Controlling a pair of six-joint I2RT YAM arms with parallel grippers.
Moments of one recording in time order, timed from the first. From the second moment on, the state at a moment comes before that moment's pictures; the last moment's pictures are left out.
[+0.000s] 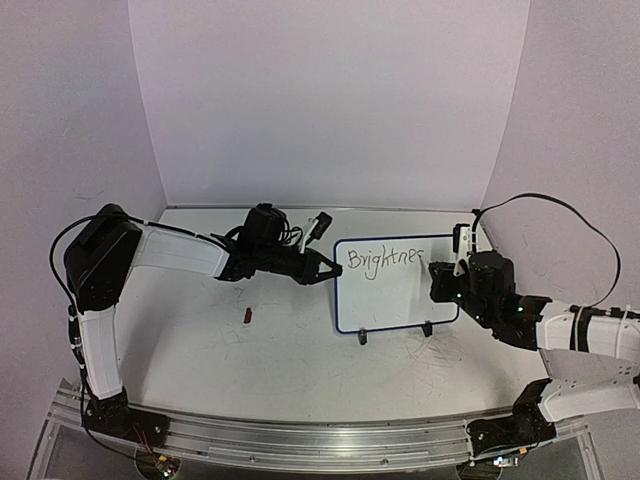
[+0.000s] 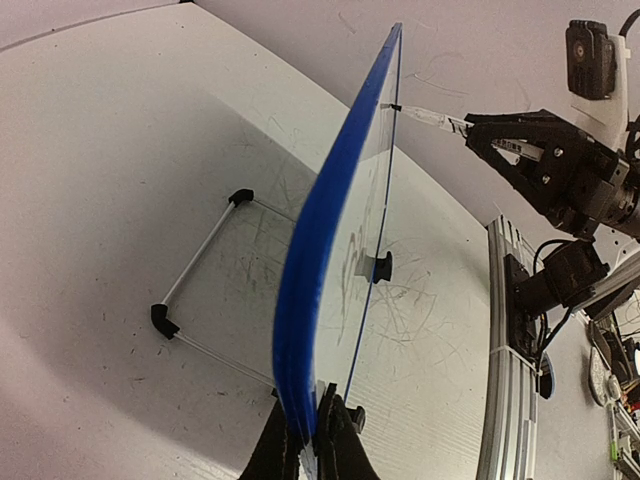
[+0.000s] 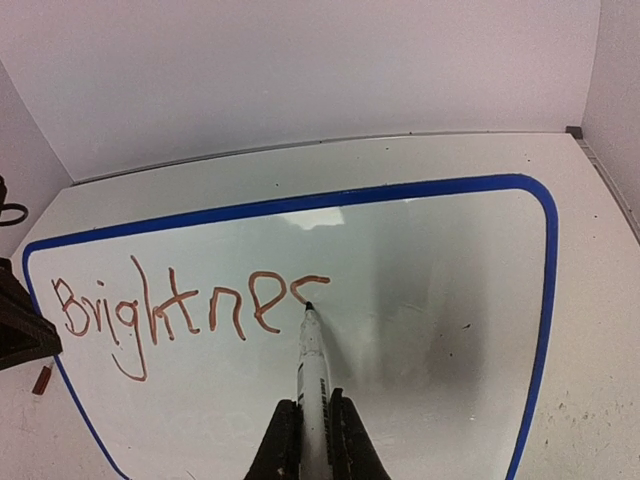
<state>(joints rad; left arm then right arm) -0.78 1.96 1.25 0.26 0.60 -0.28 0.68 1.09 0.50 0.22 0.40 0.38</state>
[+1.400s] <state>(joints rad) -0.78 1.95 1.25 0.25 0.58 -0.28 0.66 0.98 0.46 0.22 0.38 0.39</state>
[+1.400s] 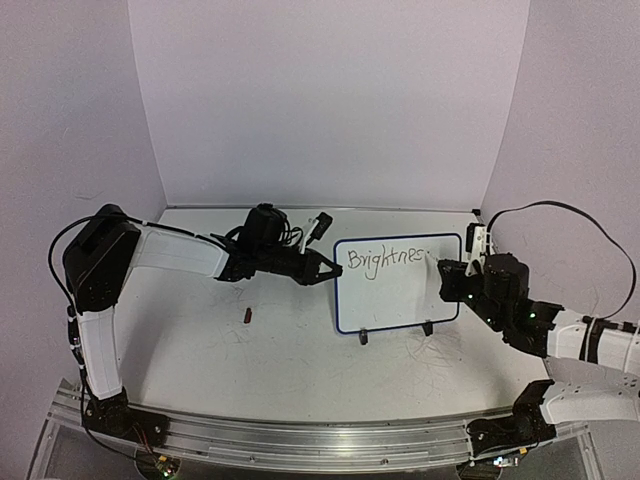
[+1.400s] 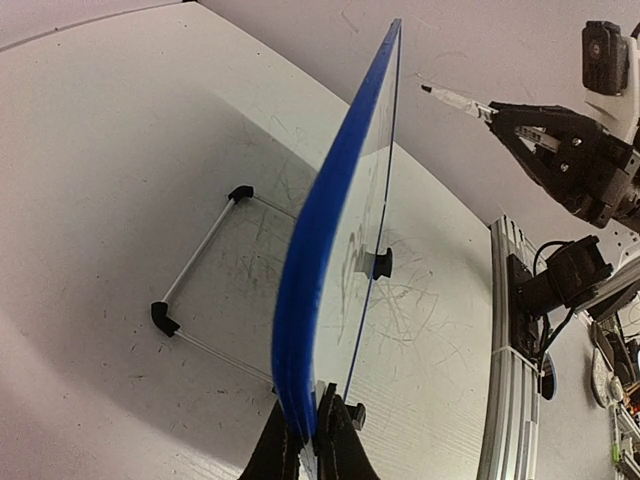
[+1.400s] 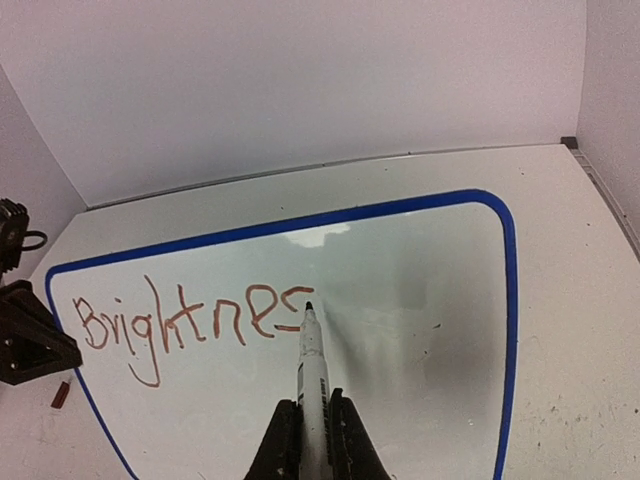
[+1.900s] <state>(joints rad) -0.78 1.95 1.25 0.25 0.58 -0.28 0.63 1.03 0.47 0.23 0.41 0.39</state>
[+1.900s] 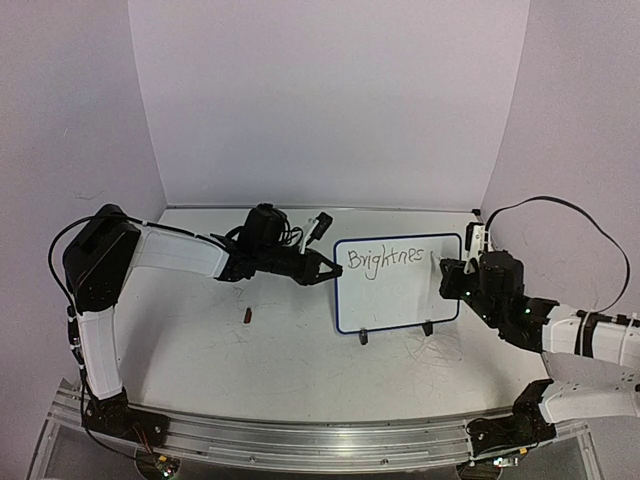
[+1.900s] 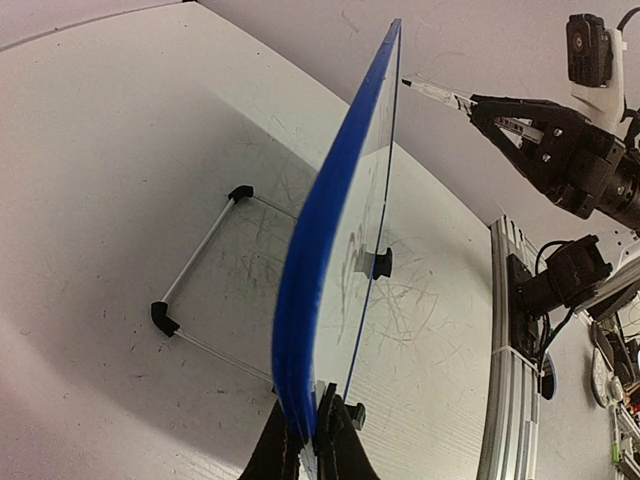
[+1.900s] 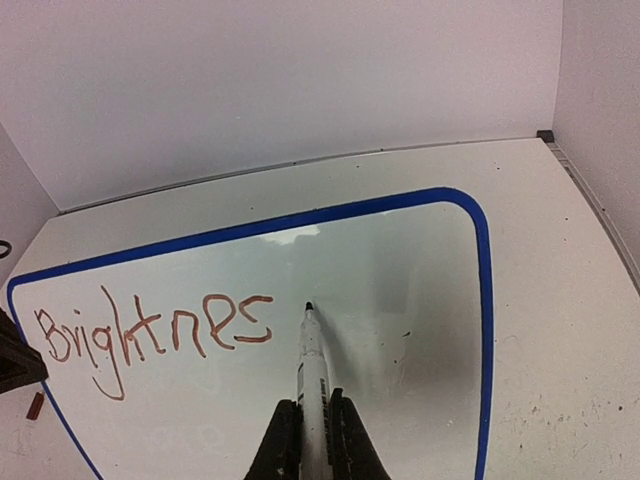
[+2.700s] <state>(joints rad) -0.78 1.95 1.25 0.25 0.58 -0.28 0.63 1.08 0.48 0.28 0.41 0.36</state>
